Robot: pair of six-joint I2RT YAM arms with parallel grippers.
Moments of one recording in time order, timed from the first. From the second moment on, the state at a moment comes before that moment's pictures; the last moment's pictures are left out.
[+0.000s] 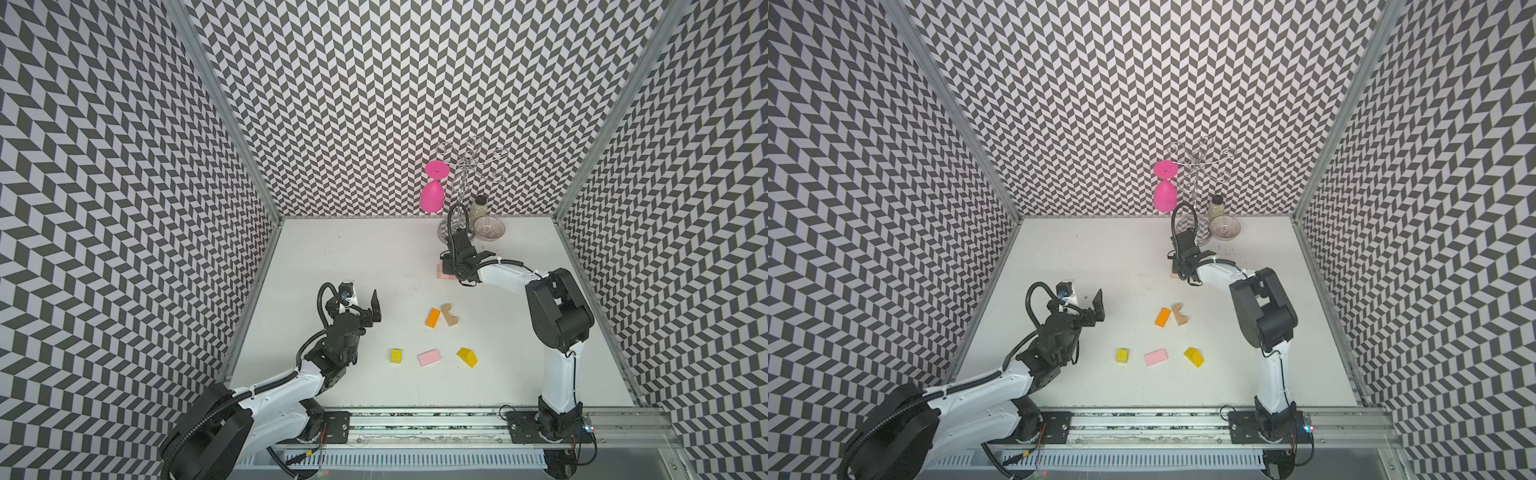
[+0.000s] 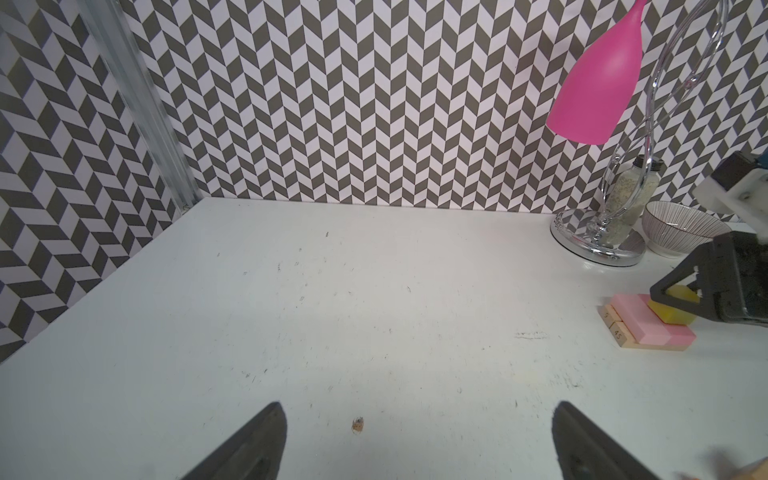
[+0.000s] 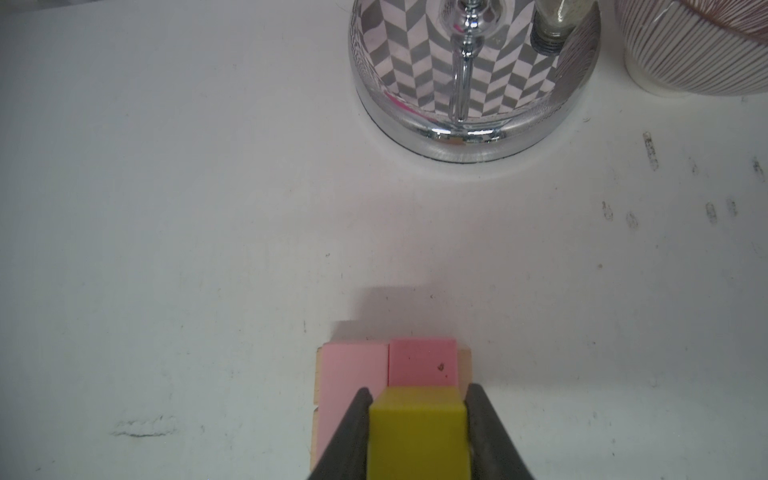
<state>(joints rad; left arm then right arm) -0.67 1.05 0.25 0.60 -0.59 -0.20 0.47 2.02 1.40 -0.28 0.26 0.47</state>
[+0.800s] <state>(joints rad) -0.67 1.06 0.25 0.60 -0.59 -0.20 0.48 2.03 1.42 -0.30 0.30 0.50</state>
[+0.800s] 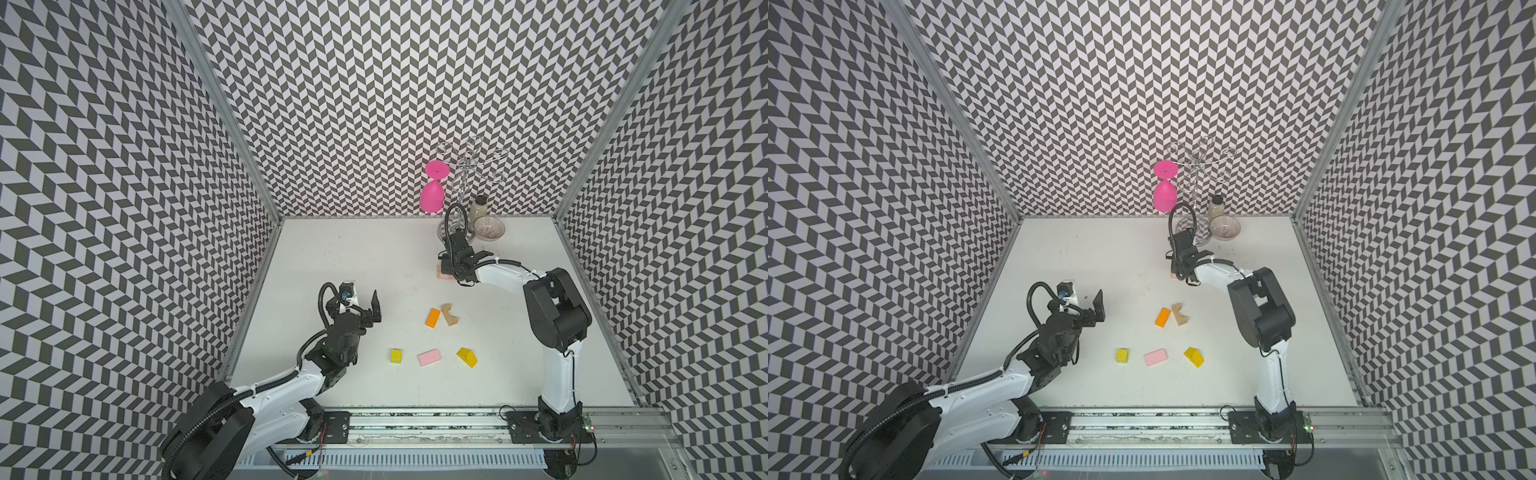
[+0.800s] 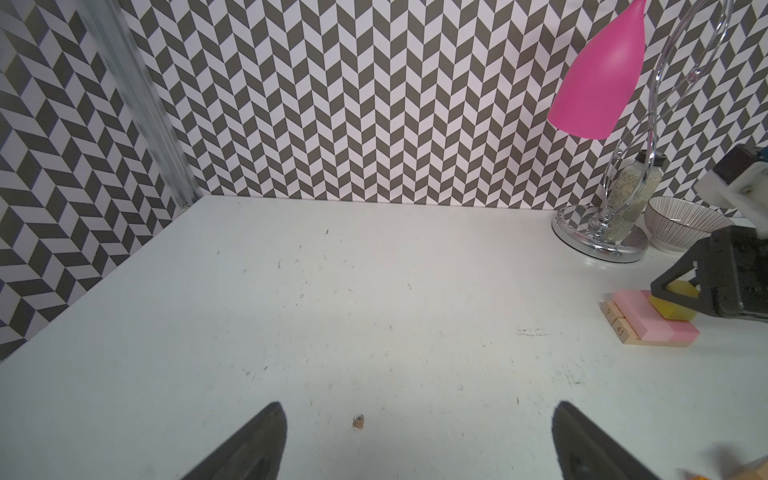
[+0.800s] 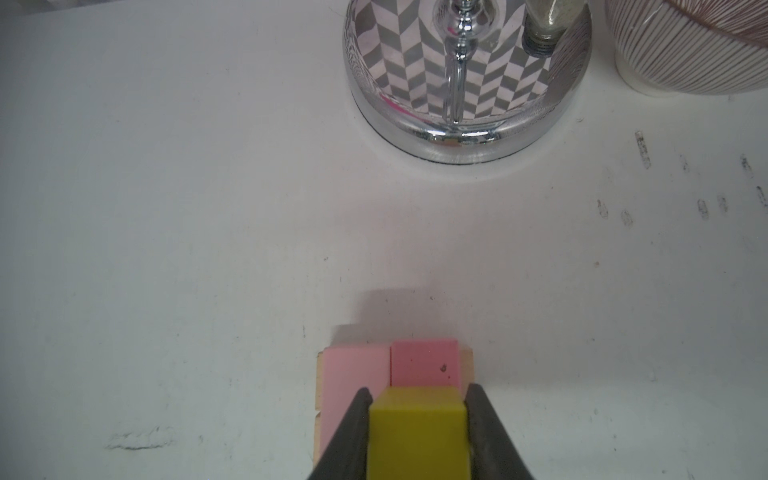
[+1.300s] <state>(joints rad) -0.67 1.06 0.25 0.60 -0.60 -0.20 0.48 2.03 1.42 -0.31 0.31 0.50</state>
